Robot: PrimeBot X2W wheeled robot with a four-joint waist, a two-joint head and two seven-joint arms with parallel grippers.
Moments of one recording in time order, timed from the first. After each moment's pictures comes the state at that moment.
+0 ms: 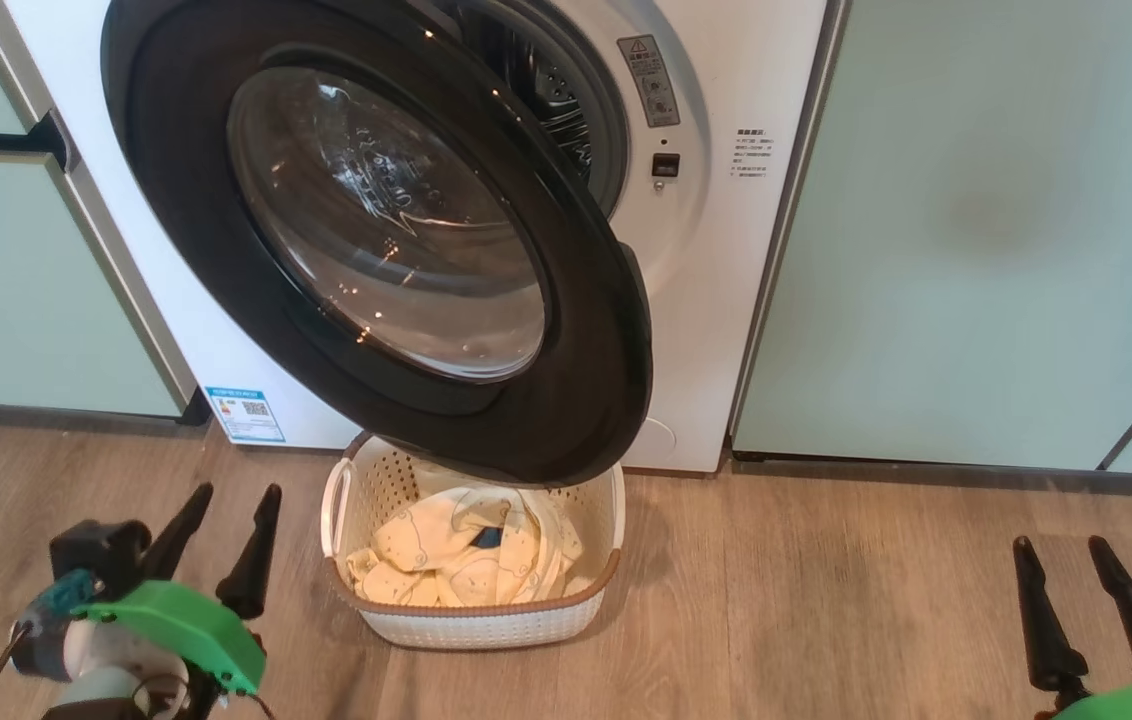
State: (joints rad) left arm -0.10 0.34 -0.14 0.40 -0.51 -0.13 -0.25; right arm 0.06 -0.14 0.01 0.25 0.27 0.13 -0.25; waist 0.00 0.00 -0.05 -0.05
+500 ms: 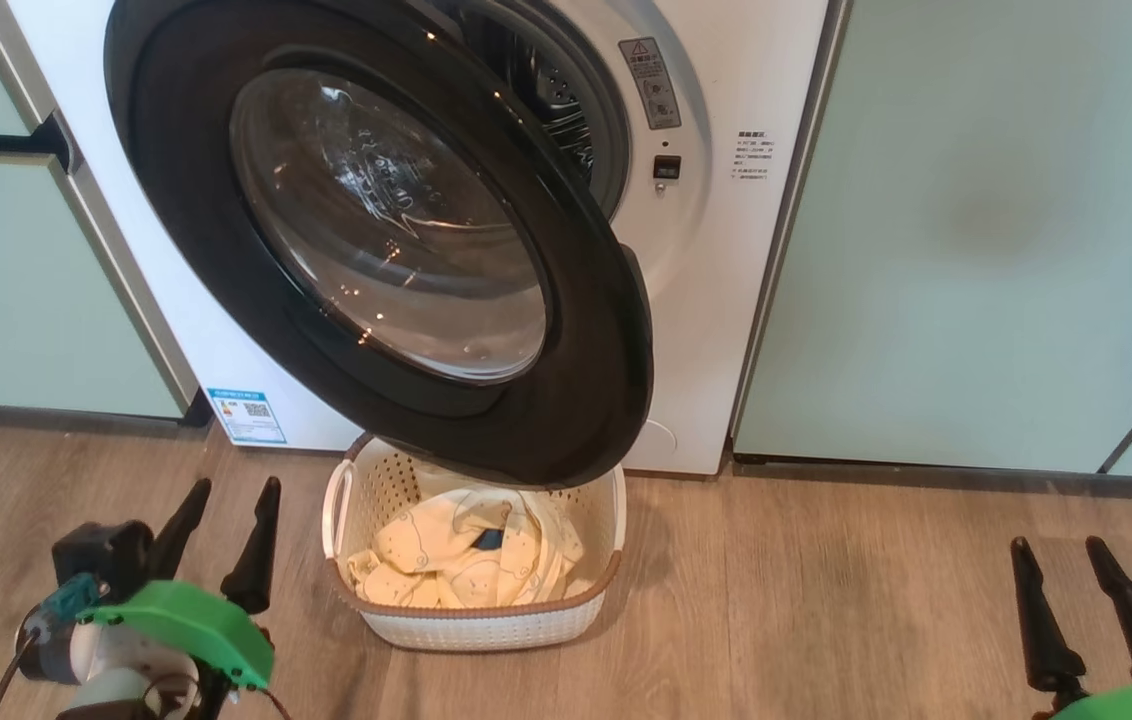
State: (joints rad) left arm -0.08 0.28 -0.07 0.38 -0.45 -0.13 -0.25; right arm 0.06 -0.14 0.01 0.25 0.27 0.13 -0.25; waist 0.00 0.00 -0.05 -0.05
